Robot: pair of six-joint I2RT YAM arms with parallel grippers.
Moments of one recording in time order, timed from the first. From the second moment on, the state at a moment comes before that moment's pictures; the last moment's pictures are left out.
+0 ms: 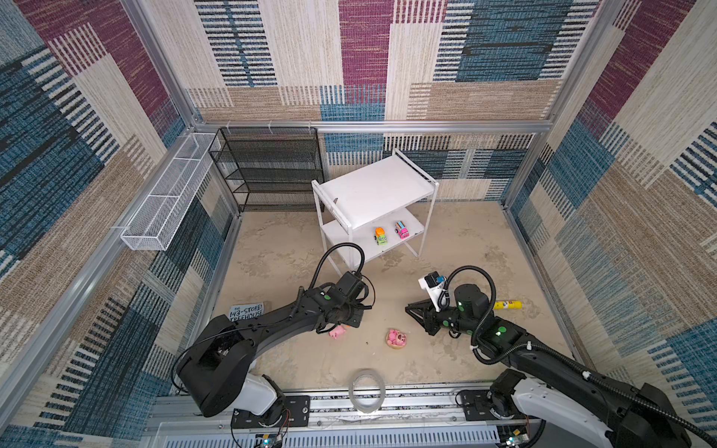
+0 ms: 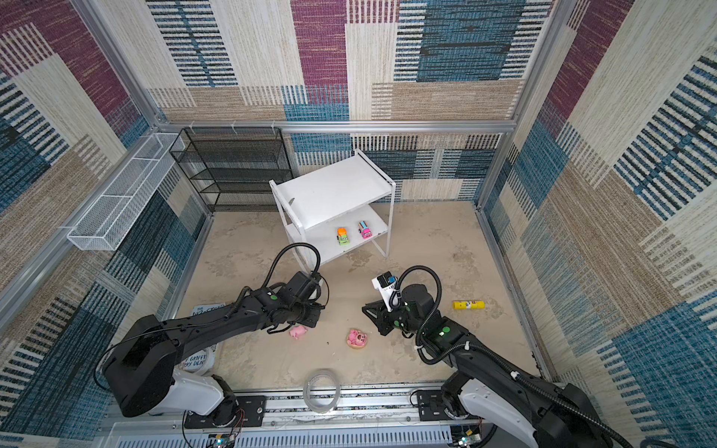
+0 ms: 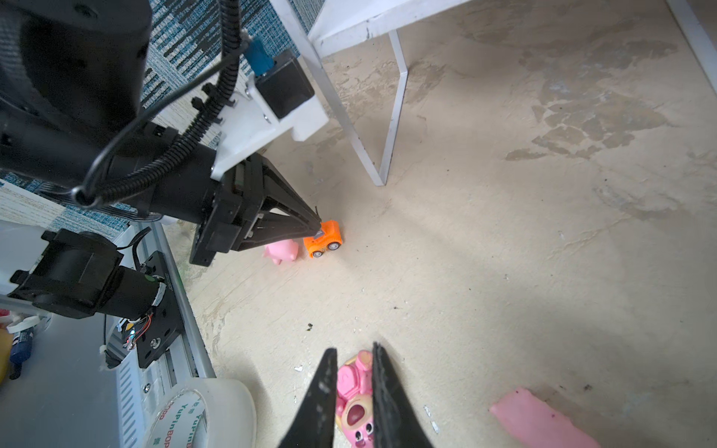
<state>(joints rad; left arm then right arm) -0.76 1.47 0.85 -0.49 -0.07 -0.39 0.64 0.91 0.42 -0.01 -0.36 0.30</state>
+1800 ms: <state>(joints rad) -0.94 1.71 1.06 -0.45 -0.07 -0.57 0.66 0.82 0.39 -0.11 -0.14 0.44</state>
